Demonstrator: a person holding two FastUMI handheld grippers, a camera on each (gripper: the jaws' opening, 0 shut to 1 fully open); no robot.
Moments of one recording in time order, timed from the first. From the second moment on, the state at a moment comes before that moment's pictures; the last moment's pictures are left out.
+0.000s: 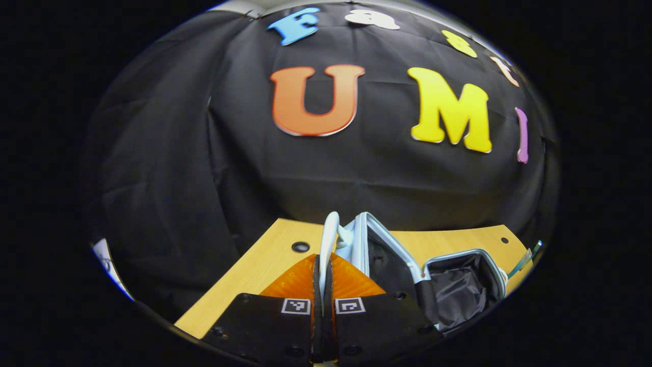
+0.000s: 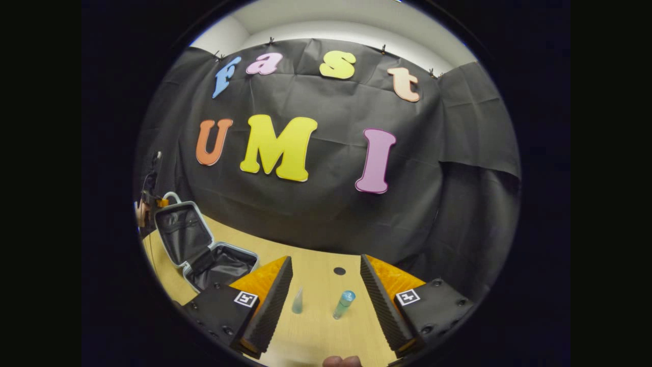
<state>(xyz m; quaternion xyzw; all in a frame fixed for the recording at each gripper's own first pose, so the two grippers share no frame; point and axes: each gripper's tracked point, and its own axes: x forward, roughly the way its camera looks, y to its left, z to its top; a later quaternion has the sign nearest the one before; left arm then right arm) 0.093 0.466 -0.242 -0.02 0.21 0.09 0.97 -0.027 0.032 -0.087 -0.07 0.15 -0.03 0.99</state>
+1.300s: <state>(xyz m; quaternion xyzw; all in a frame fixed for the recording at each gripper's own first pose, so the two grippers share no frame) 0.039 0.392 -0.077 -0.02 0.02 0.13 0.99 -0.028 0.029 -0.108 -0.01 0.16 0.00 0.99</state>
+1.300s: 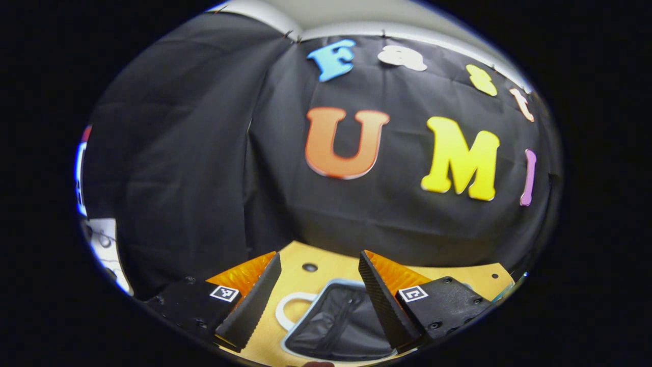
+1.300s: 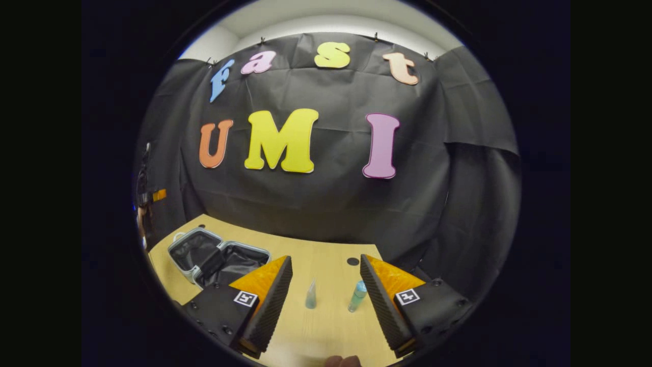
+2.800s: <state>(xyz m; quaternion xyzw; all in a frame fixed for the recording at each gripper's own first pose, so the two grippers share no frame) 0.031 -0.144 -0.376 0.01 0.29 -0.17 0.94 -0.083 -0.179 -0.197 -0.02 0.24 -0.07 0.97</state>
